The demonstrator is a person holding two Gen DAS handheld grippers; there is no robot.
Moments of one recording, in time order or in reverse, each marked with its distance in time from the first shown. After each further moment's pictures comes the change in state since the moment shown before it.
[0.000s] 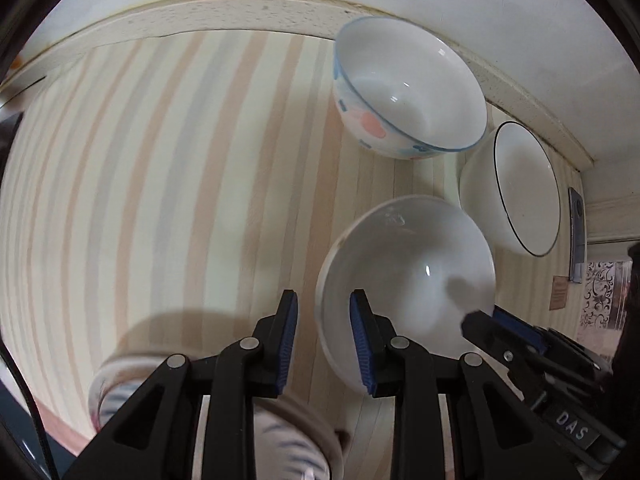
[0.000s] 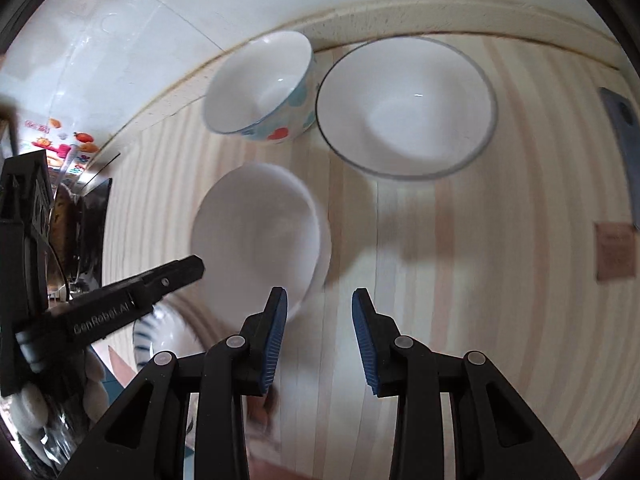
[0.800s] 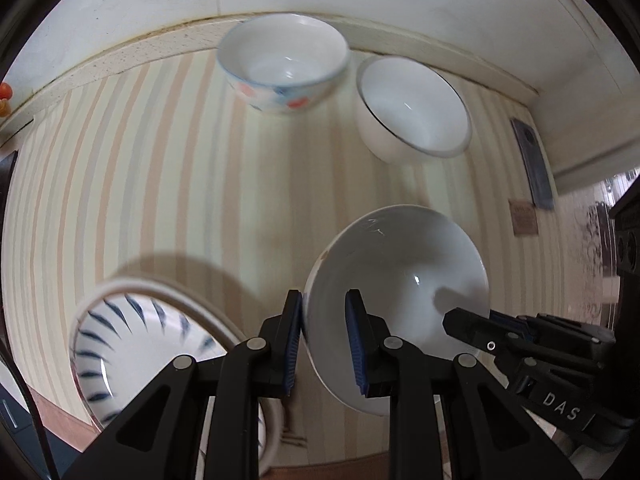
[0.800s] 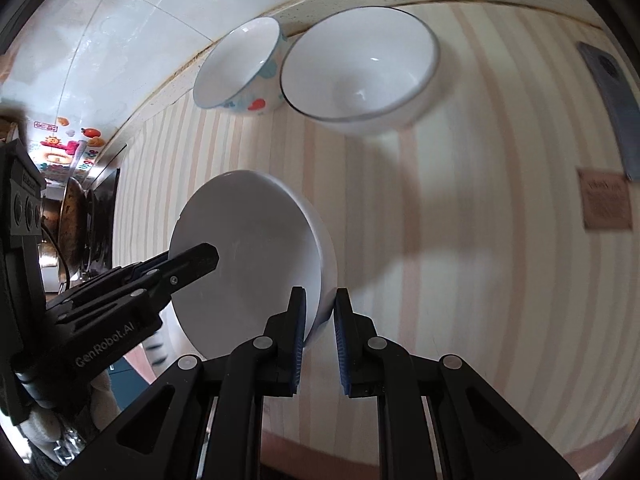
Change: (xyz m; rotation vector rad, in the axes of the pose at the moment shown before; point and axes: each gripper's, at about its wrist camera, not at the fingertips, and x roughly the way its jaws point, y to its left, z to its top) left arm -0.031 -0.068 -0.072 0.175 -0.040 -0.004; right arm -0.029 -0.030 -0.055 0.022 0.030 0.033
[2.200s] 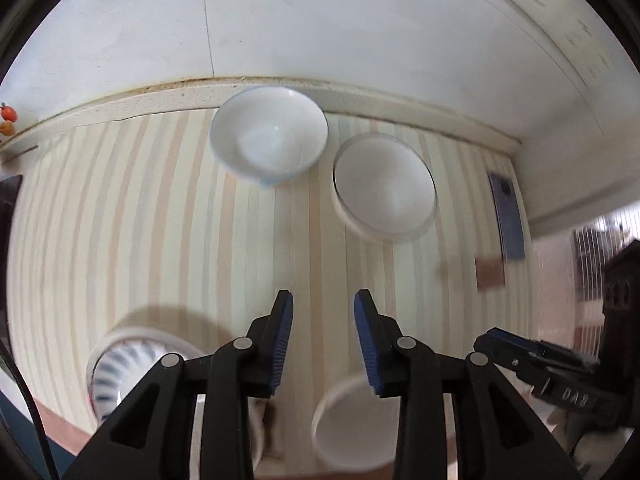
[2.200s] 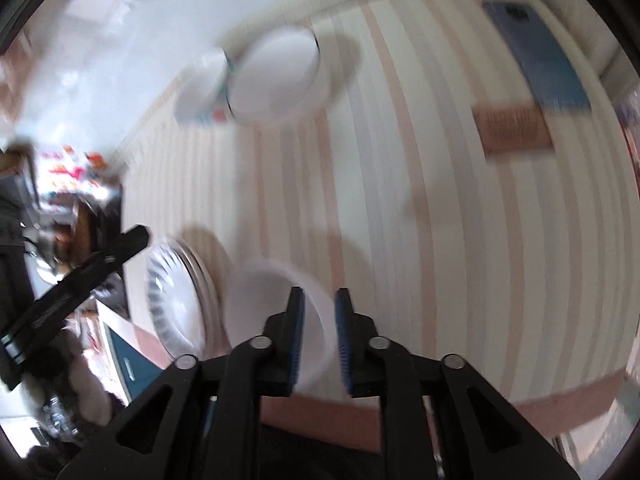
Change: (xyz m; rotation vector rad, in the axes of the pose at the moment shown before) left arm -0.033 -0.011 0.065 -0.063 -0.090 -0.042; right arm -0.065 -0.057 -0.014 0.111 -0.038 0.057
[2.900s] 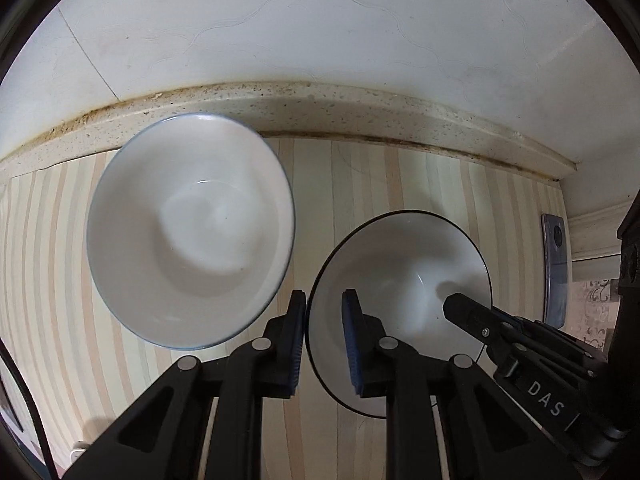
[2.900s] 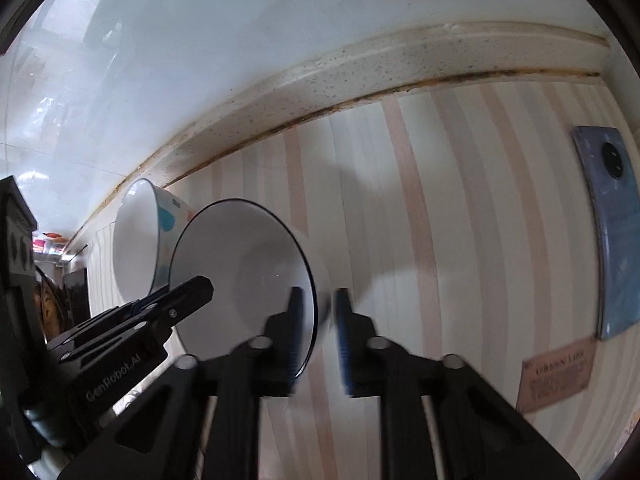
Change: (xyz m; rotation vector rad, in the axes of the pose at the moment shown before) left arm 0.111 -0.022 0.086 0.029 0.073 0.048; right arm 0.088 0.000 0.173 -0.006 -0.073 -0.112
